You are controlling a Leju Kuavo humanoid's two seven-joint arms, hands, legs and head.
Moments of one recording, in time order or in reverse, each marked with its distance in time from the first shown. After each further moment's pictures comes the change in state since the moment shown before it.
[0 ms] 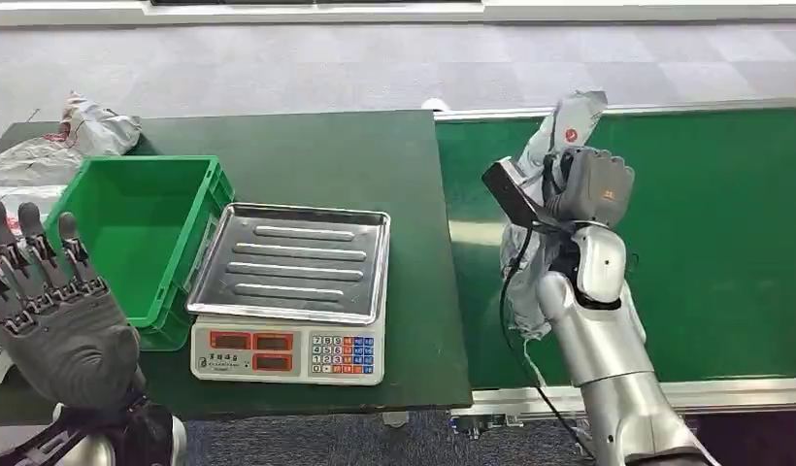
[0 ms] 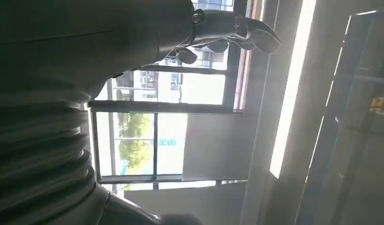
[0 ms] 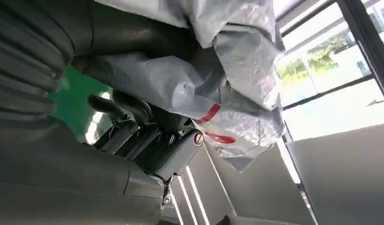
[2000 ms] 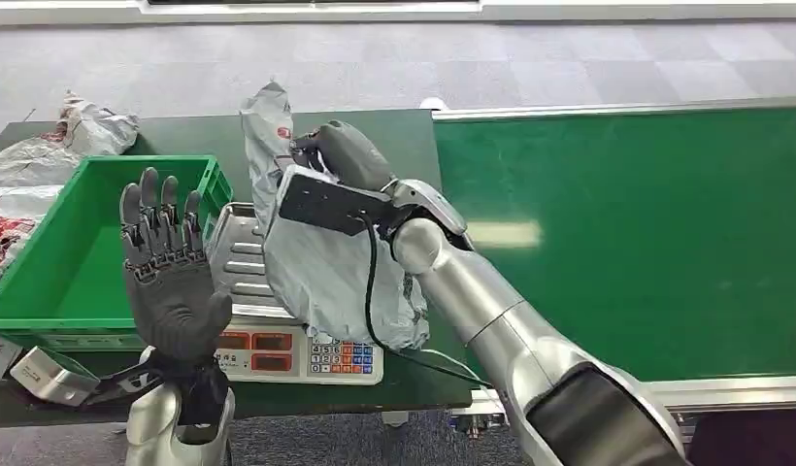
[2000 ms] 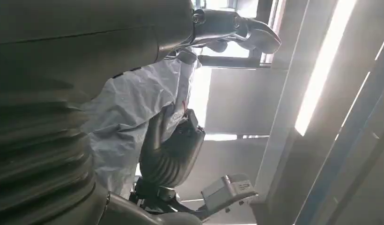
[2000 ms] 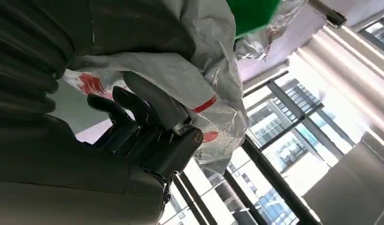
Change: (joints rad) left arm -0.151 0.006 -0.066 0.287 -0.007 -0.104 0.000; right arm -0.338 0.320 0.399 0.386 -0.819 0.412 -0.644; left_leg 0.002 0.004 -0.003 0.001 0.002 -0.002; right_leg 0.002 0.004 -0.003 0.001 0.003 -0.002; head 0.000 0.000
